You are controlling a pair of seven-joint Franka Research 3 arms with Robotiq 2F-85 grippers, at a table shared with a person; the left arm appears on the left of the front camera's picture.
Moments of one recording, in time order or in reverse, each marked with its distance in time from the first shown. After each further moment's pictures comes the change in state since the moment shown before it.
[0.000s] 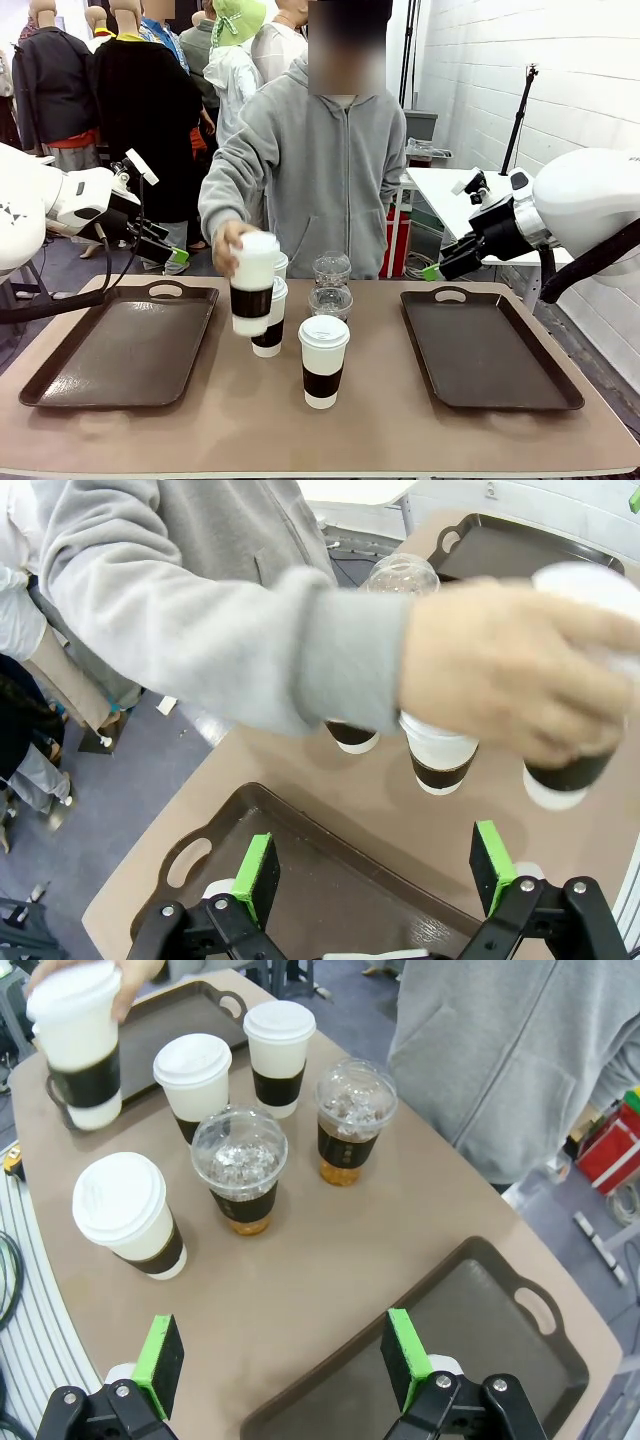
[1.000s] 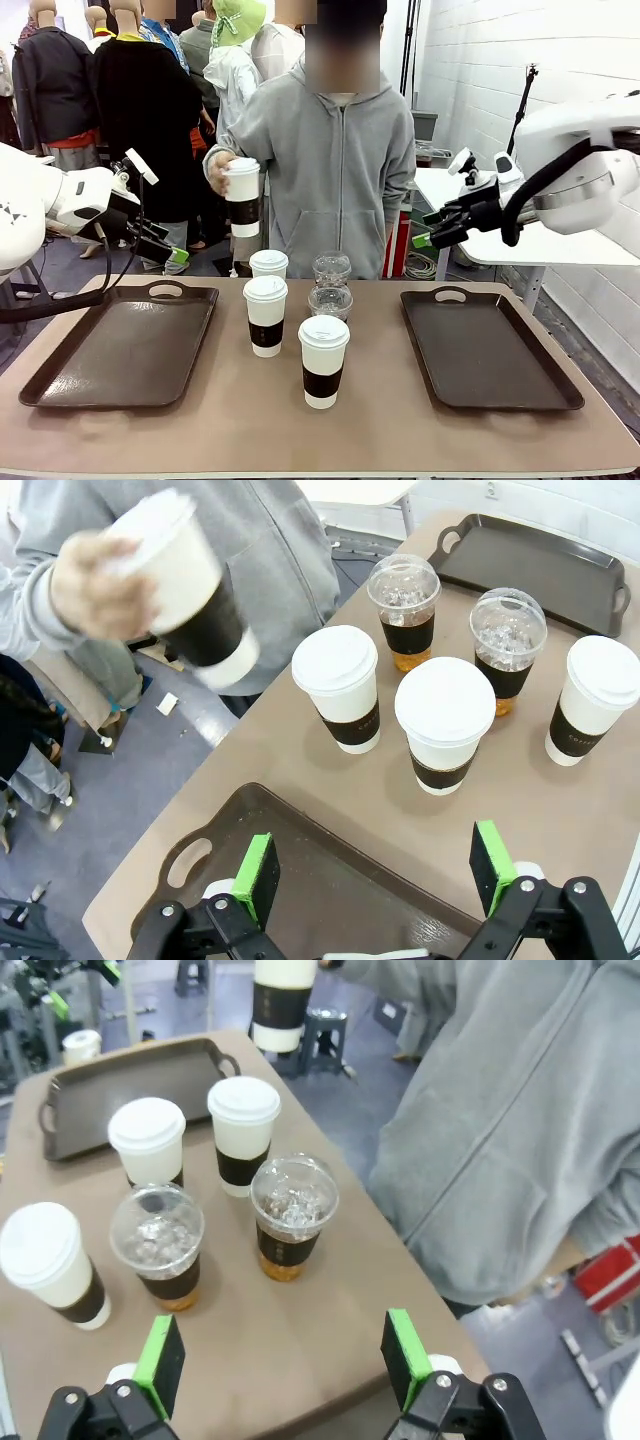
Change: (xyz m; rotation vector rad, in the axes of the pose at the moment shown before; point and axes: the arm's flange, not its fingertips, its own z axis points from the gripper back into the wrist) left arm 0.000 0.000 0.000 0.001 -0.001 -0.001; right arm 0.023 -0.112 -0.057 0.115 -0.184 0.191
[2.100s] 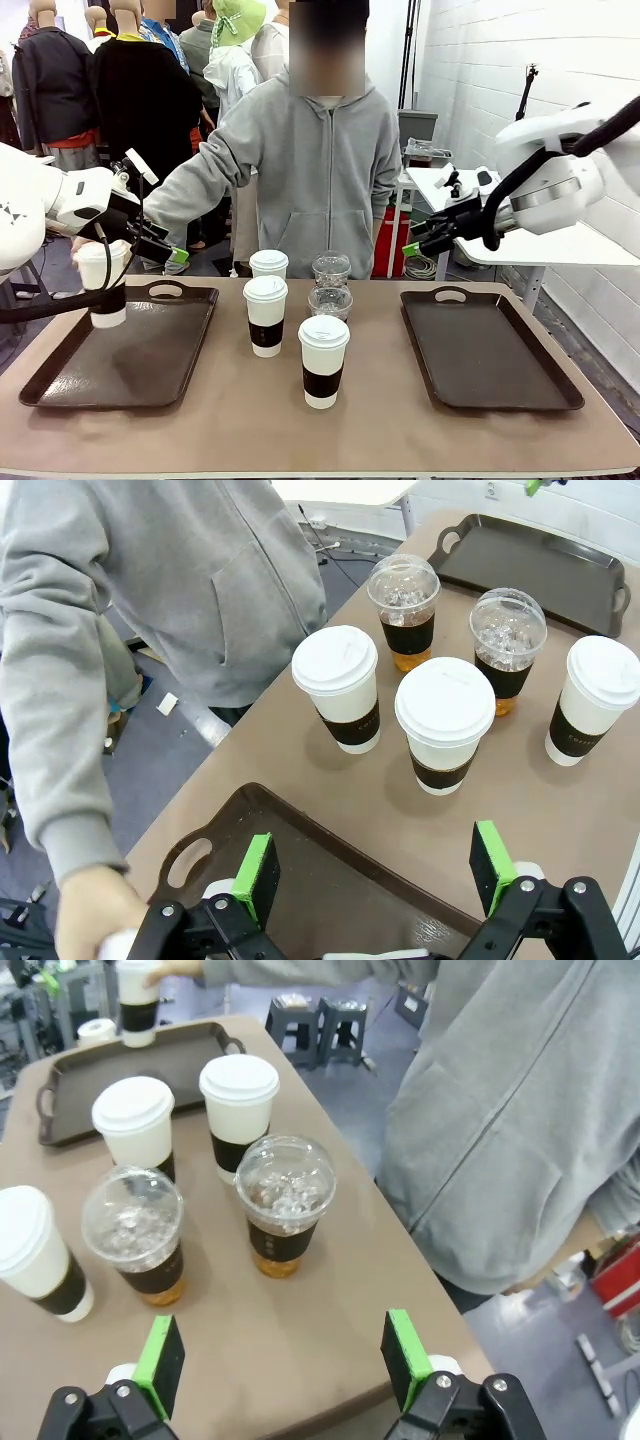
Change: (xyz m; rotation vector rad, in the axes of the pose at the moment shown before) left arm 0.000 0.000 0.000 0.000 0.000 0.000; right arm -0.016 -0.032 -0.037 0.049 0.015 -0.005
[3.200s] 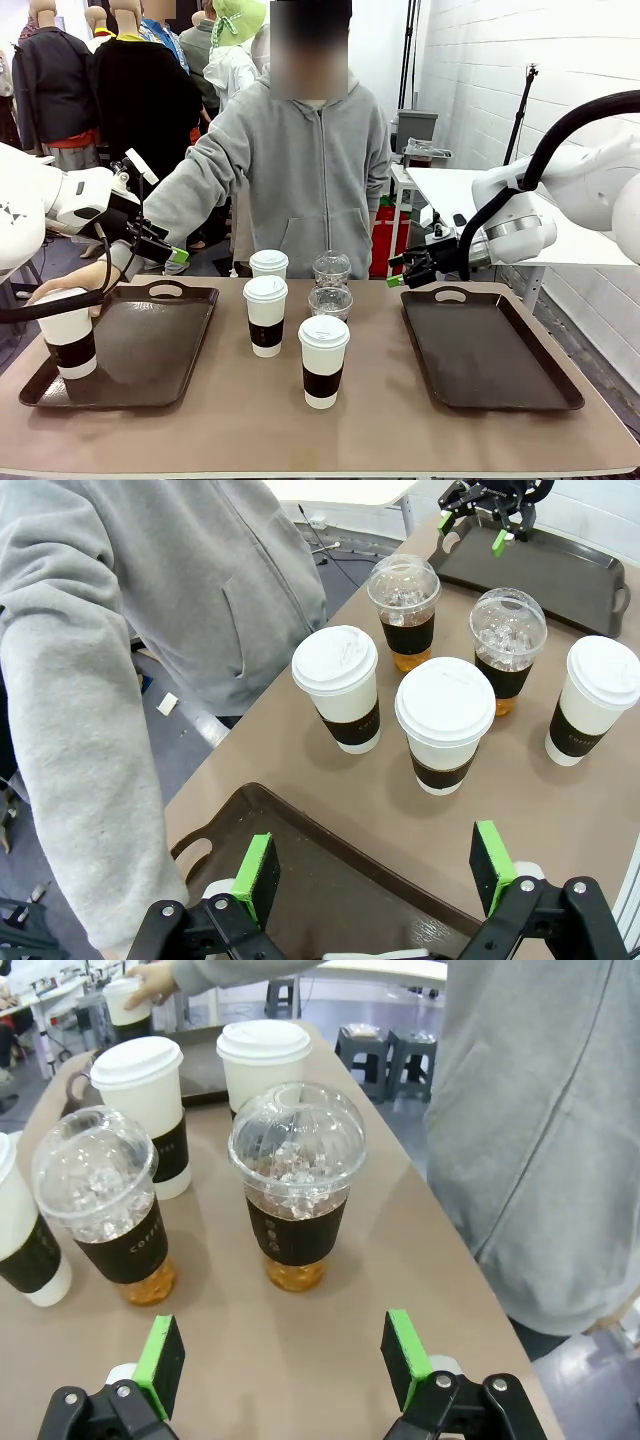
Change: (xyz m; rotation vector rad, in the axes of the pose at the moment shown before) left arm 0.000 0.000 0.000 0.000 0.000 0.000; right arm -0.082 -0.046 -0.086 0.204 -0.112 0.015
